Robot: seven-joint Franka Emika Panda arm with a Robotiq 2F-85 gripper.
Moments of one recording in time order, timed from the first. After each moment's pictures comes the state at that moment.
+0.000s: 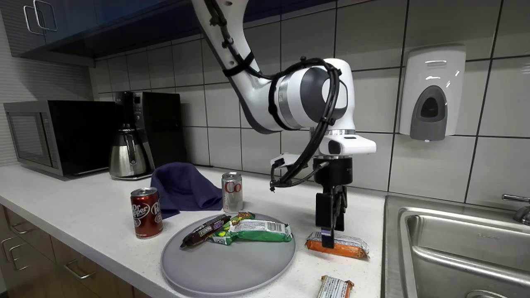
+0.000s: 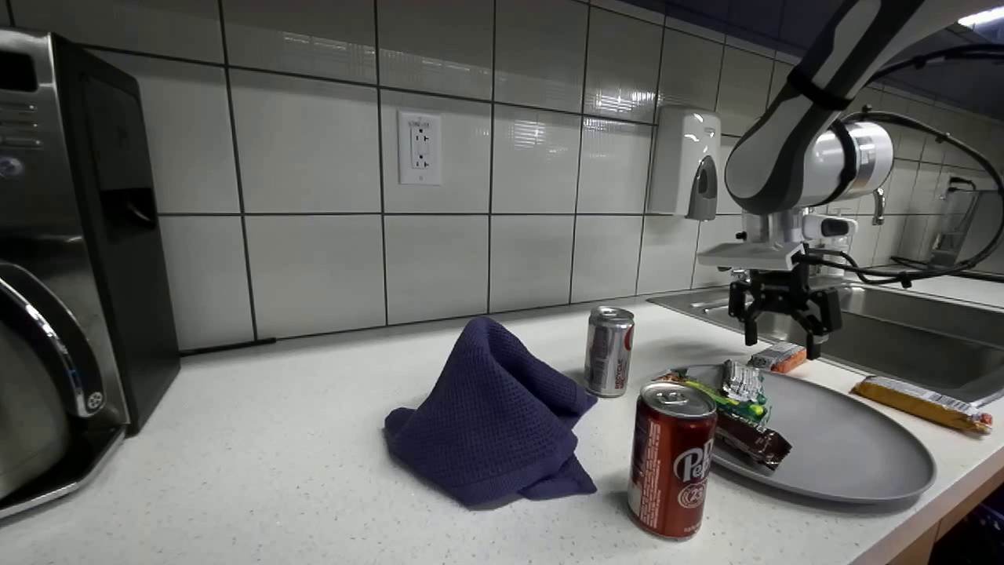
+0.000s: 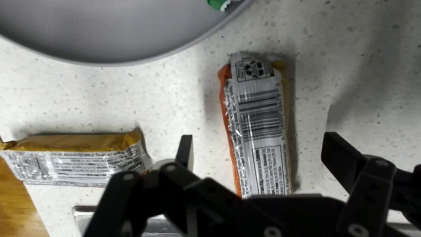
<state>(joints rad) -0.09 0.42 -0.26 -2.07 -0.07 2.39 1.23</state>
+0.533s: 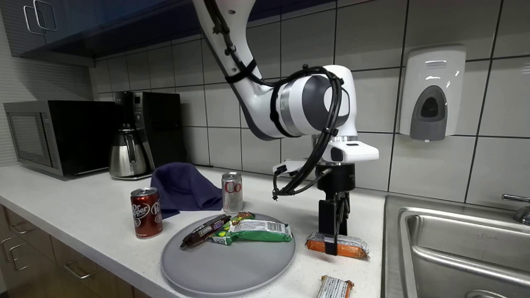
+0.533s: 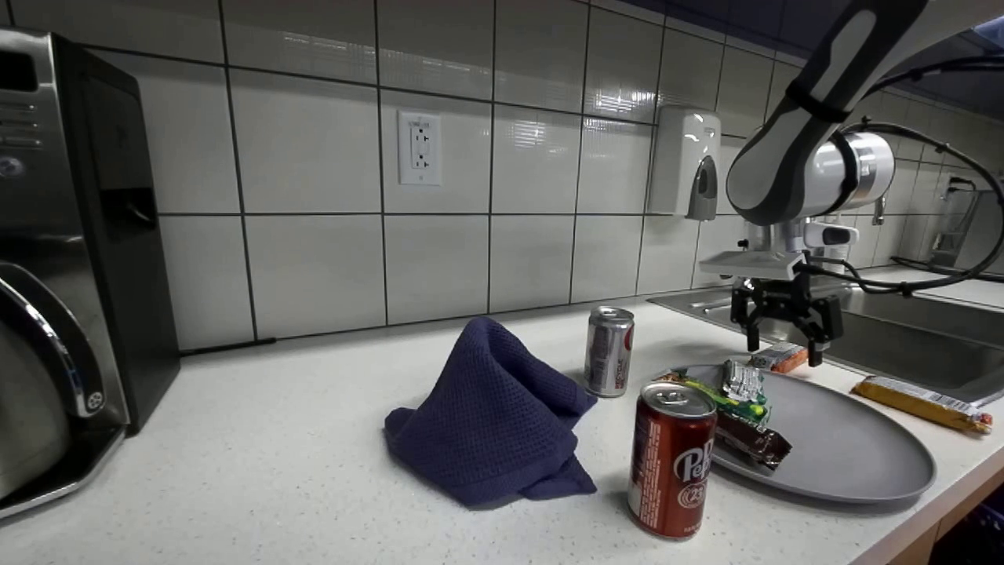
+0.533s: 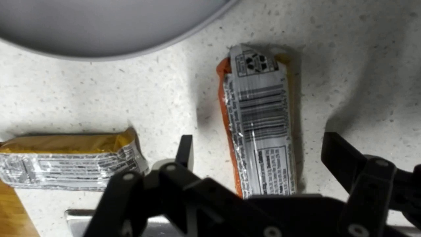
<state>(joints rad) -0.09 0.45 -0.27 -2.07 -0.07 2.42 1.23</state>
